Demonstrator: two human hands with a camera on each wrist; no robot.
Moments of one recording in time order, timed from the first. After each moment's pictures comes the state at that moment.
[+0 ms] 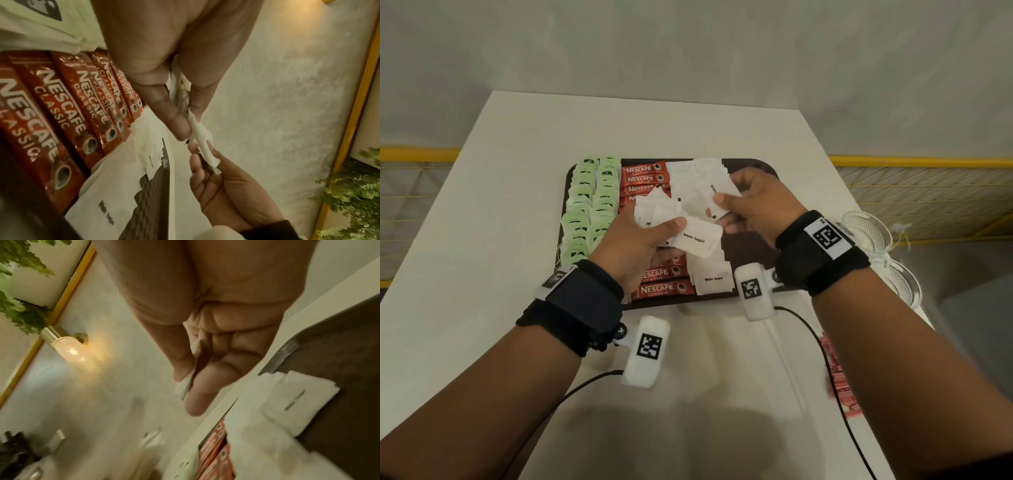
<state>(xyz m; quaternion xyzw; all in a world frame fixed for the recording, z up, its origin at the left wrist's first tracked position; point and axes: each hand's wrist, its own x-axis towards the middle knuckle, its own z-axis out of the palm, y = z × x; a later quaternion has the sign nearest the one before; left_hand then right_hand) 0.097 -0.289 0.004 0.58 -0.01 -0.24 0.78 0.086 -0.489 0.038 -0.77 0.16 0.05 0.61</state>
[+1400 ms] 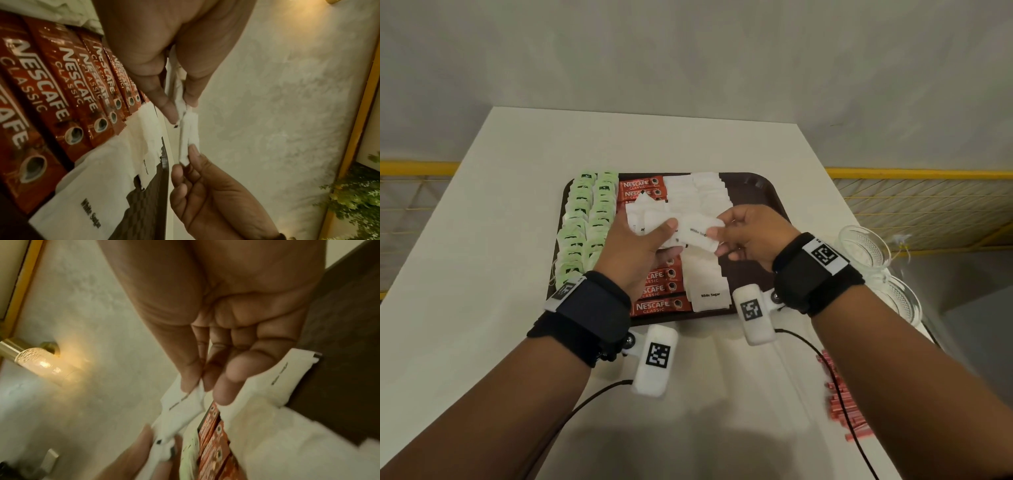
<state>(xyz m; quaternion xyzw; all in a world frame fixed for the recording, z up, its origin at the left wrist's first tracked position) 0.112 -0.303 -0.007 0.57 0.02 -0.17 0.81 0.083 -0.498 0.023 -0.76 0.18 0.11 0.61</state>
